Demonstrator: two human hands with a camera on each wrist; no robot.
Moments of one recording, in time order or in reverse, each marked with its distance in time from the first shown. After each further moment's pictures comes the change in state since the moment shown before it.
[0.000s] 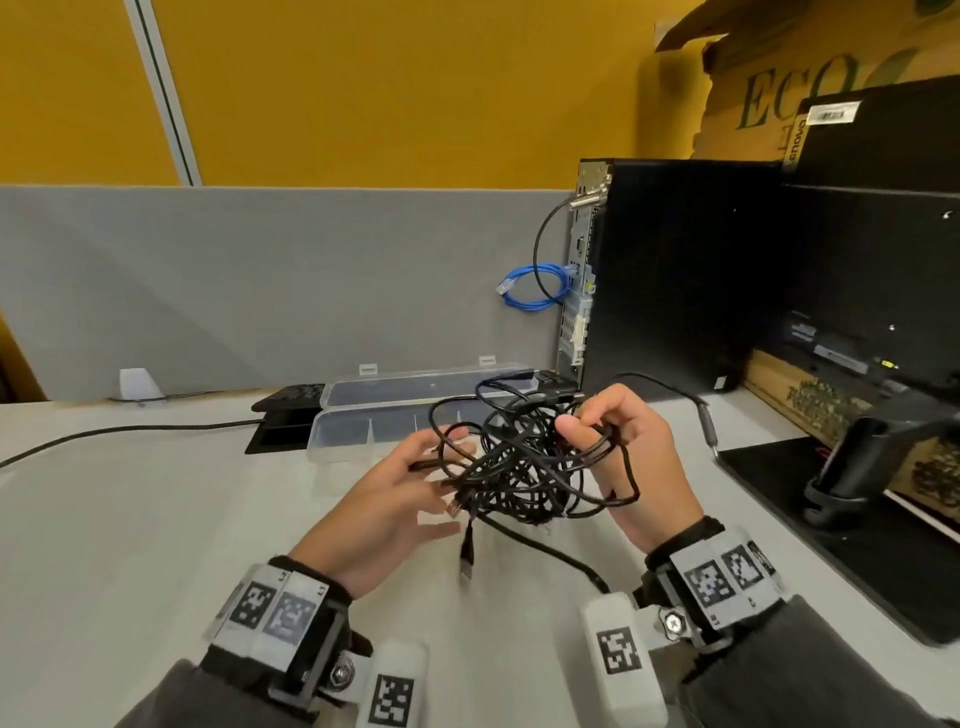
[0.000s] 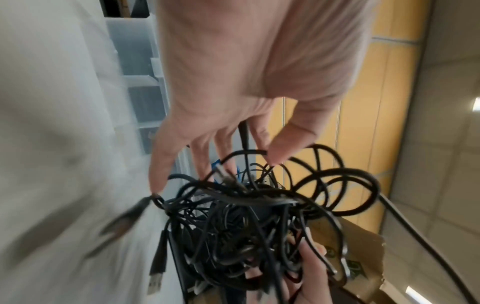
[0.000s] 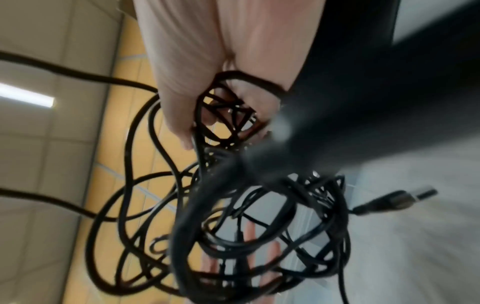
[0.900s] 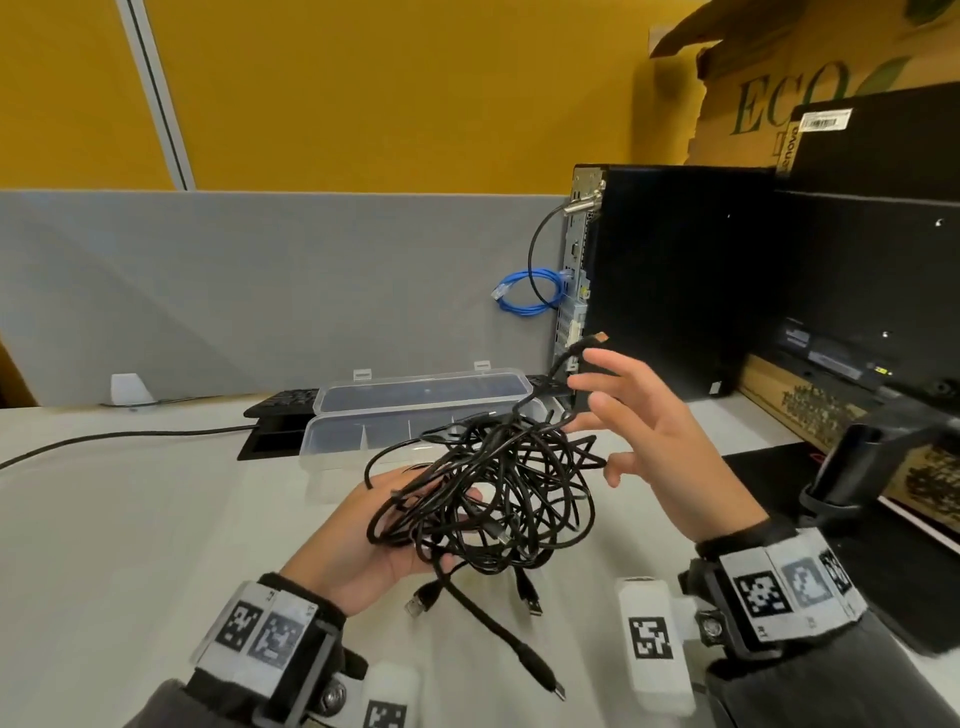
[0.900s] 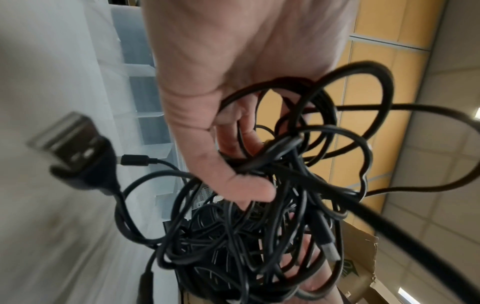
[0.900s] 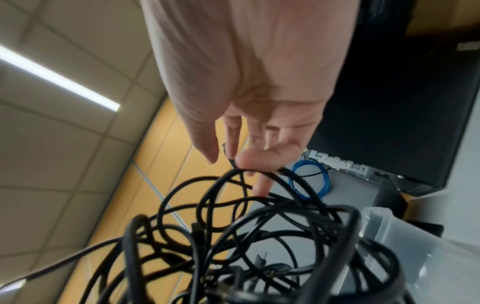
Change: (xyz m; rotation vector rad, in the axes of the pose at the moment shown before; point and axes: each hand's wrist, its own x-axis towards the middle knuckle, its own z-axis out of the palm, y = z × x) left_hand -0.005 0.000 0.002 -0.176 0.031 -0.062; right_hand 0.006 -0.042 -0.017 -0.218 -0.109 0.102
